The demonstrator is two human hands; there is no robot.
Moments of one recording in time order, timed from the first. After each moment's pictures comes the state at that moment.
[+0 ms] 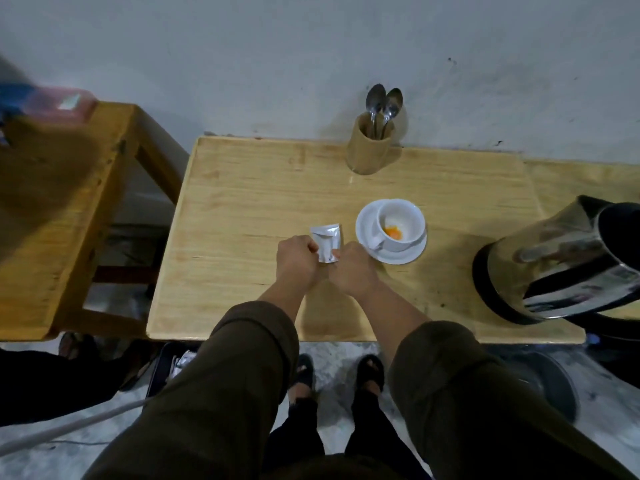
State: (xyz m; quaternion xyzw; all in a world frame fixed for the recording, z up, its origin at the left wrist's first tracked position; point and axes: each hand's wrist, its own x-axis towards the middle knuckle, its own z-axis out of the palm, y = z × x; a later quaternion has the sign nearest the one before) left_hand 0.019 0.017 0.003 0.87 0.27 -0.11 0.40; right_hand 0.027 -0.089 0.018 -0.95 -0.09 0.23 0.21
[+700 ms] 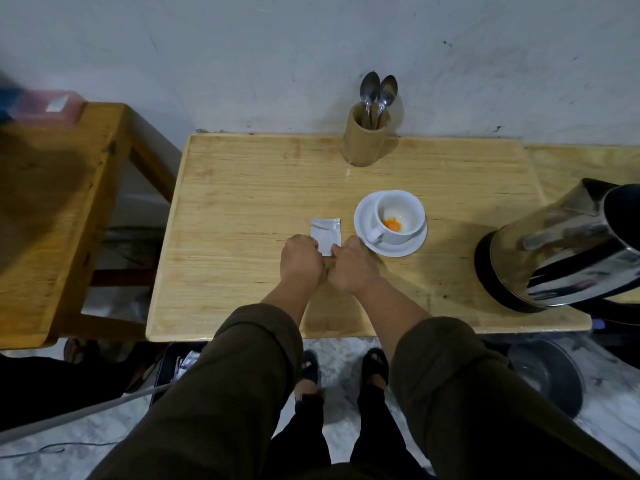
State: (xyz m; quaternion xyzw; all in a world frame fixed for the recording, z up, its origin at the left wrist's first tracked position) left_hand 0.018 0.006 0.000 0.91 0.24 -0.15 0.30; right_hand 0.026 -0.094 0.000 -0.95 -0.11 0.25 0.14
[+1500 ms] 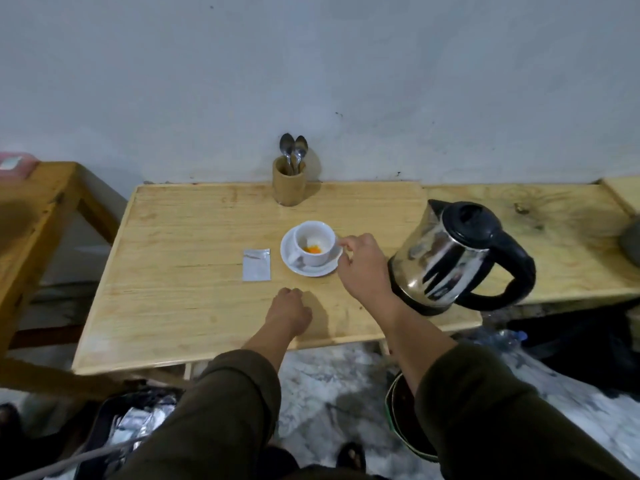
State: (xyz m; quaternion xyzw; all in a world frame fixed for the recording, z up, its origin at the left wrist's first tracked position) left_hand -0.031 -0.100 0.030 0.91 0.11 -0.29 0.26; right_hand 0.001 -0.230 0.104 -0.95 -0.02 0.00 0.31
